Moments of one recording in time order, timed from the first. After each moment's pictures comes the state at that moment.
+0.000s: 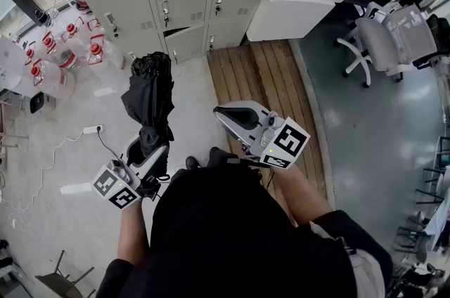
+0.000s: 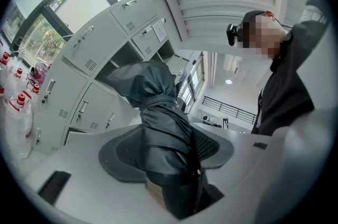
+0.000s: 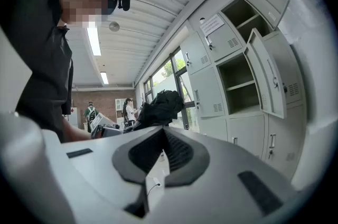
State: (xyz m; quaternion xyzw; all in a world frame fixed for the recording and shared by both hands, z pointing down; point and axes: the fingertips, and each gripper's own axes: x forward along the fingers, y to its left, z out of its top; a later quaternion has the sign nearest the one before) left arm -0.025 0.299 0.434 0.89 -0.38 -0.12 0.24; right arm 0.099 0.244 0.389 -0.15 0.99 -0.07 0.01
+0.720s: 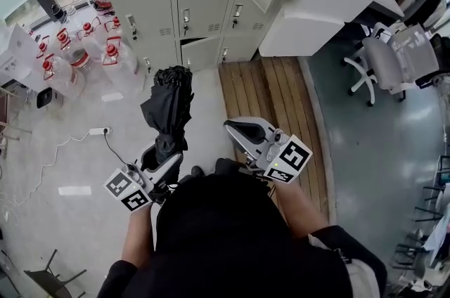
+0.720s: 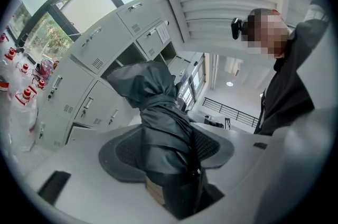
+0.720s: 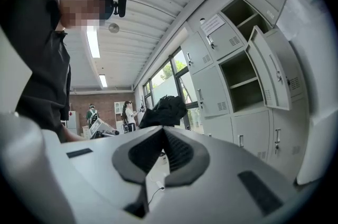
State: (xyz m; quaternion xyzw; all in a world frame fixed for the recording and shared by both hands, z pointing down) left arm -0.051 0.334 0.454 0.88 -0.37 -0.13 0.26; right arm 0.065 0.282 0.400 -0.16 0.98 -0.08 0.02
